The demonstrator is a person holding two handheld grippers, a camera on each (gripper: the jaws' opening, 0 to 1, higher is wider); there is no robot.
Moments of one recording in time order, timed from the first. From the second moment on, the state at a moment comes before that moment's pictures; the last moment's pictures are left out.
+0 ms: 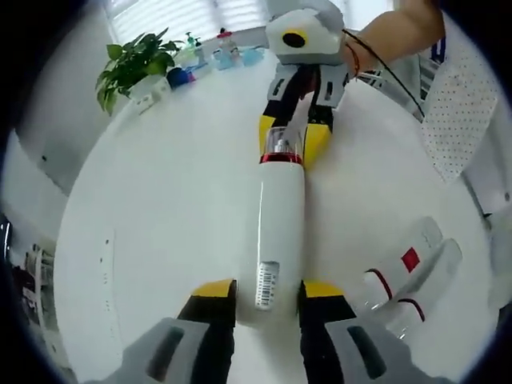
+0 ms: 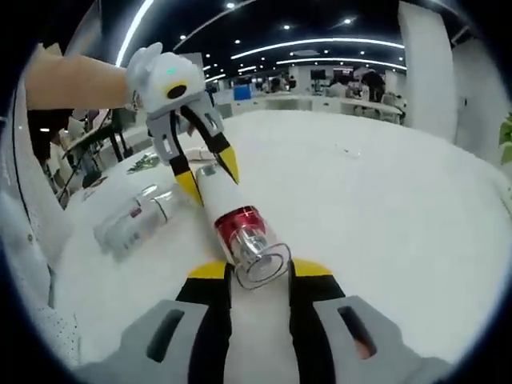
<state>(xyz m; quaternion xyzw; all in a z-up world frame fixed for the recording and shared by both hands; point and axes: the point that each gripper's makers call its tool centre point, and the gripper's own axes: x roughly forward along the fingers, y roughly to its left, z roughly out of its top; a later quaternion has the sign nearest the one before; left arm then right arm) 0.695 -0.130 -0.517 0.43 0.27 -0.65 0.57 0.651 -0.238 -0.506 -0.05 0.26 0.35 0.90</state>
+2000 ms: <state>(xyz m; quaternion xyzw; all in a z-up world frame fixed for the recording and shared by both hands) 0.688 -0.095 -0.509 0.20 0.34 -0.58 0.71 0.702 -0.081 -0.369 -0.12 0.10 0.44 0.88</state>
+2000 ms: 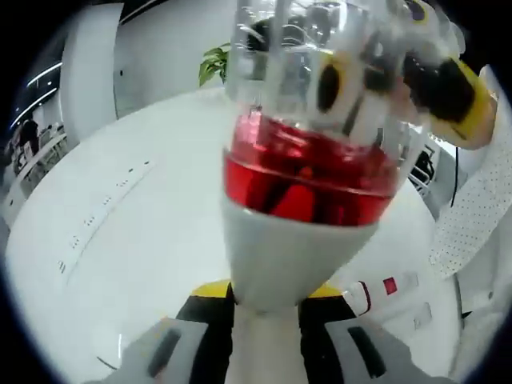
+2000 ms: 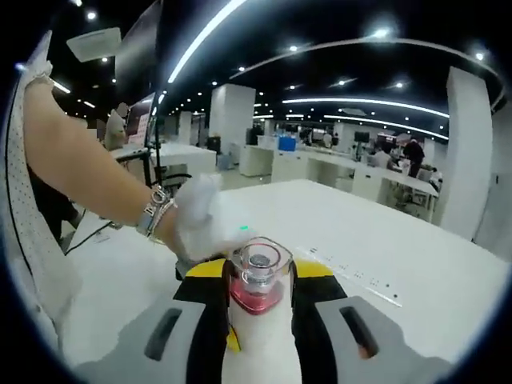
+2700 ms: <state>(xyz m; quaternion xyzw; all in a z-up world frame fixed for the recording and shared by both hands) 0.688 -0.092 -0.489 0.20 0.29 -0.57 0.74 0.701 -0.091 -0.440 -0.04 0.17 0.37 0.91</state>
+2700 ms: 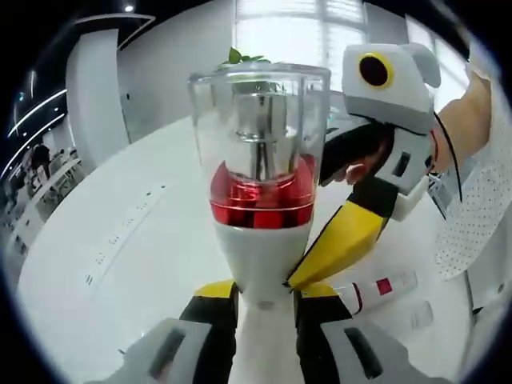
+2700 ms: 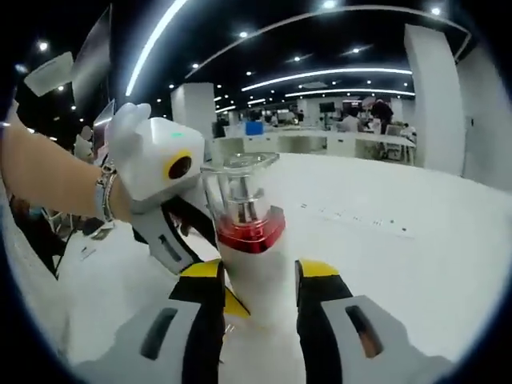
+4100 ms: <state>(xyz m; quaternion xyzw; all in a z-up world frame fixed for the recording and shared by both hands) 0.699 -0.140 -0.484 0.20 0.26 -0.59 0.74 0.705 -0.155 -0.445 -0.04 0.17 0.25 0.95</state>
